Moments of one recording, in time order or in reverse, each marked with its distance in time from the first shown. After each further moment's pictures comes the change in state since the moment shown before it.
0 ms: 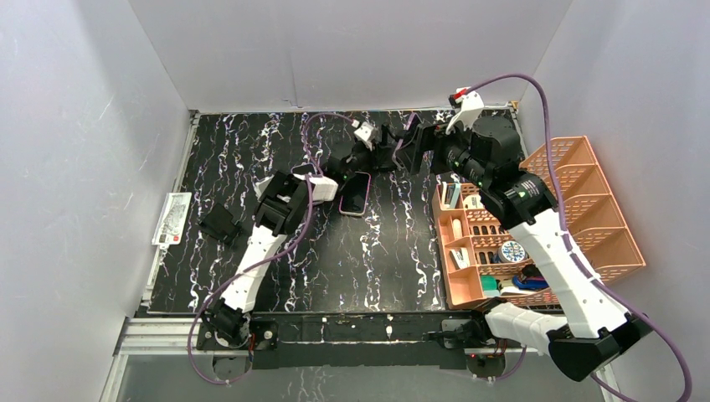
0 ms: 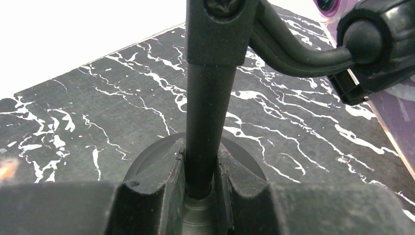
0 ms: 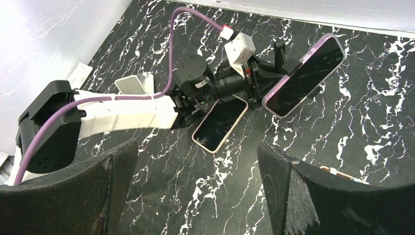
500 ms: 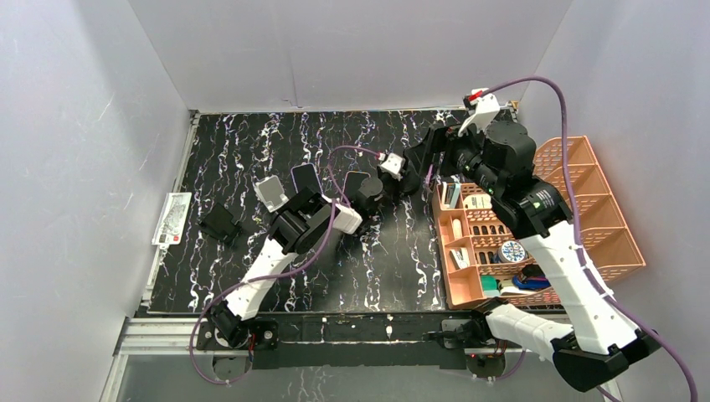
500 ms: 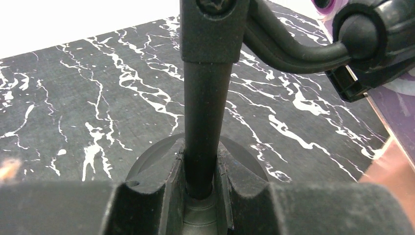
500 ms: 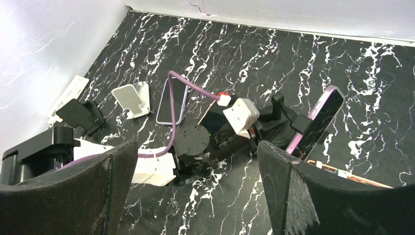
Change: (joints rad) left arm -0.250 -0.114 -0.268 0.152 -0.450 0.094; right arm 0.000 -0.072 0.014 -0.036 0.060 0.004
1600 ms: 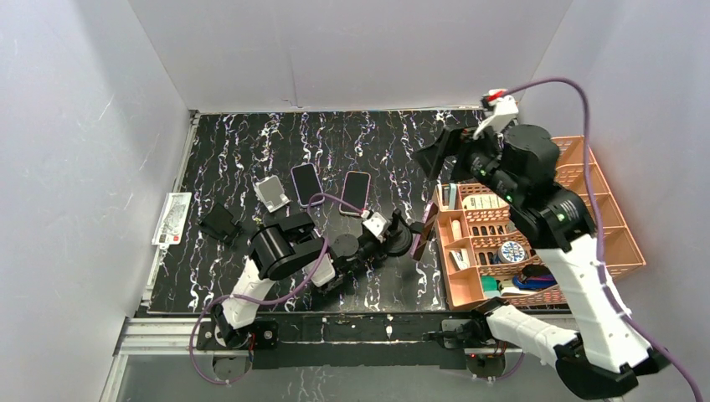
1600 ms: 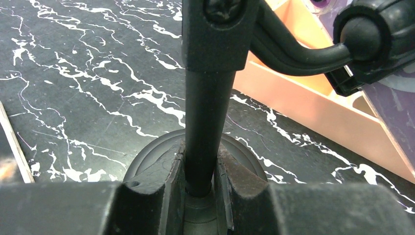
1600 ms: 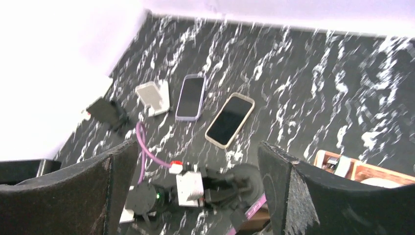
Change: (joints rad) left arm -0.228 -0.338 -0.772 0.382 0.001 -0.032; right arm 0.000 -0.005 0.089 -0.144 -0.071 0.070
